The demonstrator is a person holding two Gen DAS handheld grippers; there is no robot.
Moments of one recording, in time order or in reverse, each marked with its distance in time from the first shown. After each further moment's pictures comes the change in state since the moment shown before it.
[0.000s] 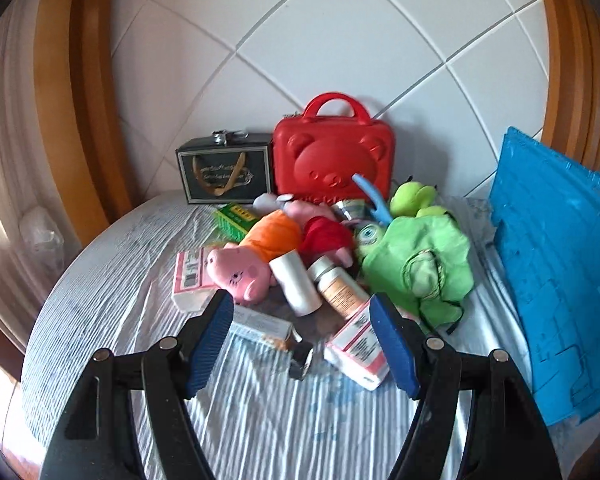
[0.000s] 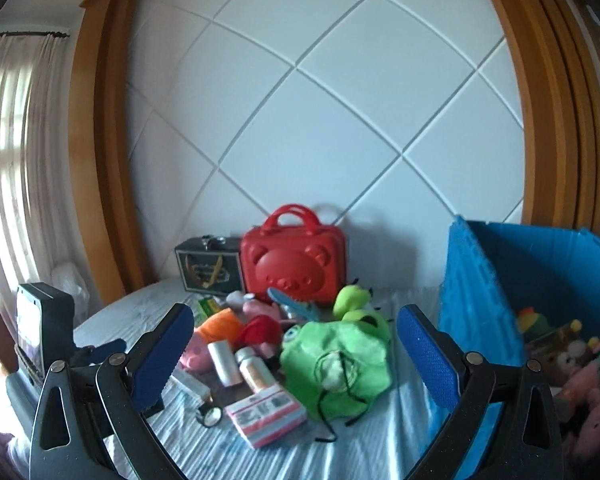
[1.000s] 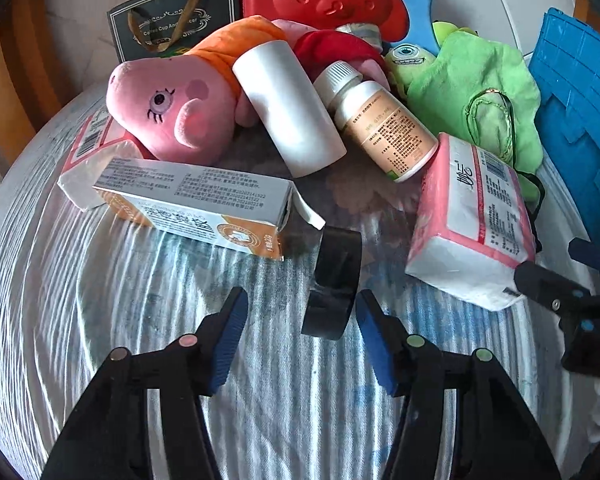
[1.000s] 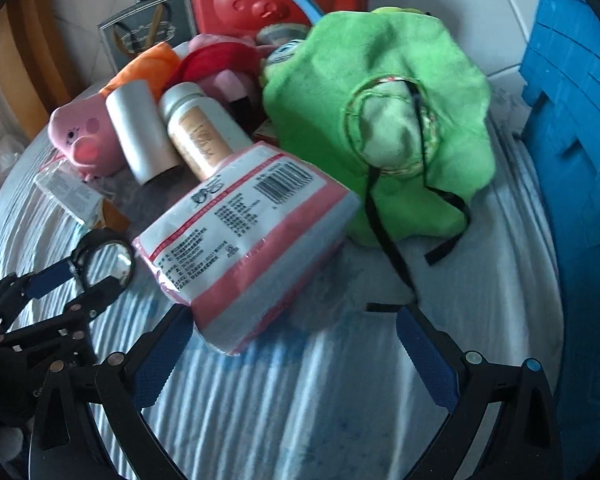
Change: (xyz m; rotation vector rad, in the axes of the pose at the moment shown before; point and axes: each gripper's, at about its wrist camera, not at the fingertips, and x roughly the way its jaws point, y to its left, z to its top) left arm 0.184 0.014 -0.093 0.053 0.376 -0.115; right arm 0.218 -0.005 -0.186 0.031 0.687 -0.158
